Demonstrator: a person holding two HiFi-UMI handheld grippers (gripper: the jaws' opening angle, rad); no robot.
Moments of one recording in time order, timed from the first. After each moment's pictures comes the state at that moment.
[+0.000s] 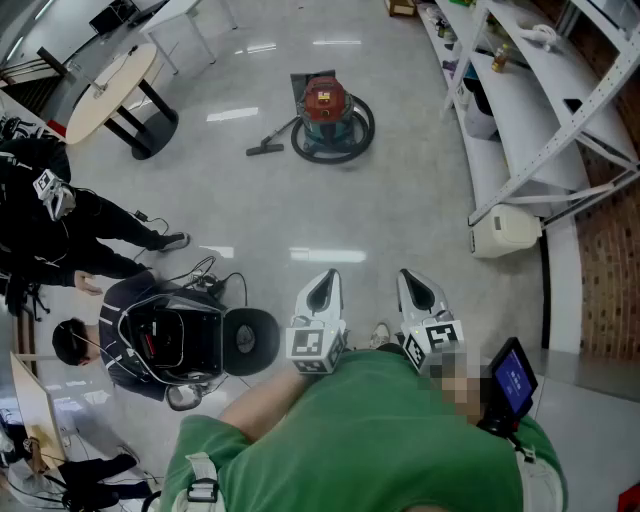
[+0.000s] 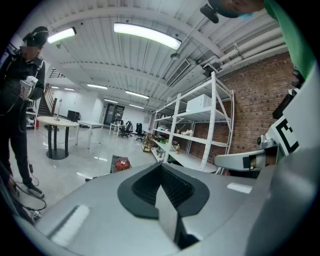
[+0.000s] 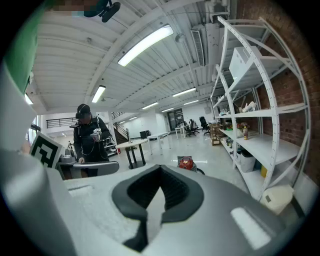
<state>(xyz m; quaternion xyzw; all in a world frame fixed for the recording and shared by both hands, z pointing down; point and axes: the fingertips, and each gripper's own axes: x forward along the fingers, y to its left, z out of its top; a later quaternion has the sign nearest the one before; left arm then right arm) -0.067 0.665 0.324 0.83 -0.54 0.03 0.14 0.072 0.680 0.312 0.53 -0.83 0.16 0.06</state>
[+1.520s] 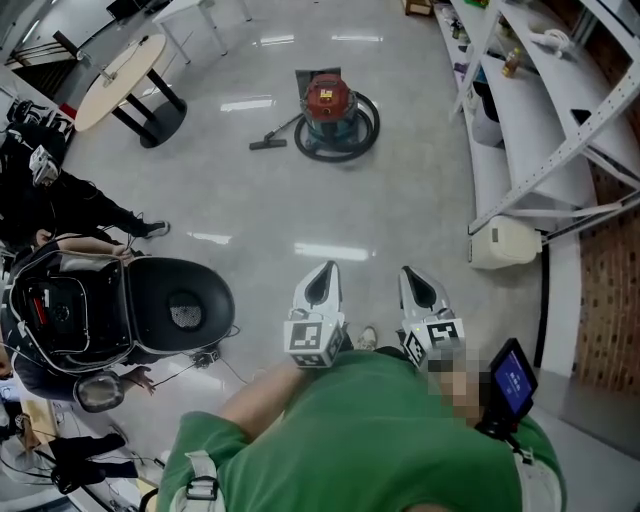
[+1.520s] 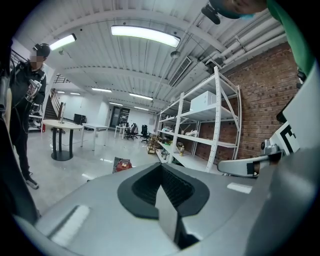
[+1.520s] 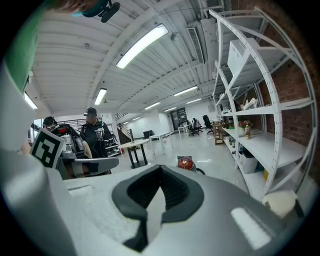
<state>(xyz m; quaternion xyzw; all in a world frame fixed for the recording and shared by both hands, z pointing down) -0.002 0.636 0.319 0.81 -0.57 0.03 0.12 0.149 0.649 0.321 0.51 -0.84 0.16 0.06</state>
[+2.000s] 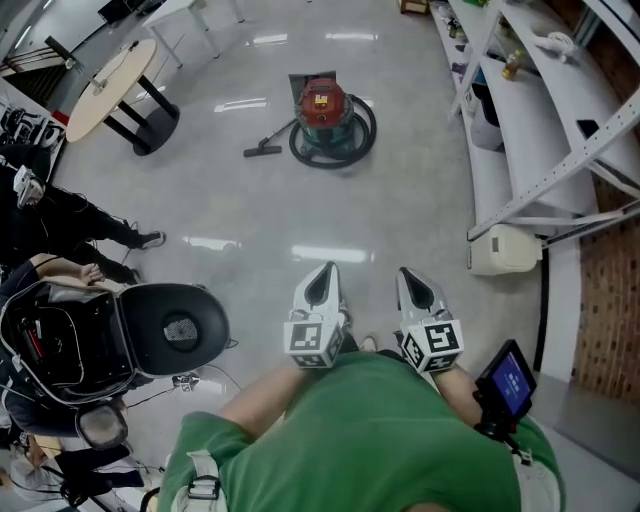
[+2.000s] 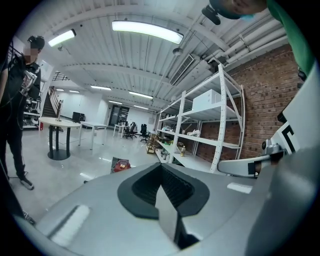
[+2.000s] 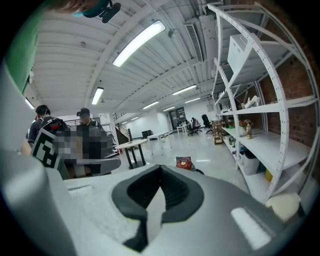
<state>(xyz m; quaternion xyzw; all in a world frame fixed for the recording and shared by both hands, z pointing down) -0.002 0.571 0.332 0.81 -0.57 0.03 0.13 0.143 0.588 0.329 0.52 -0.84 0.17 0.06</state>
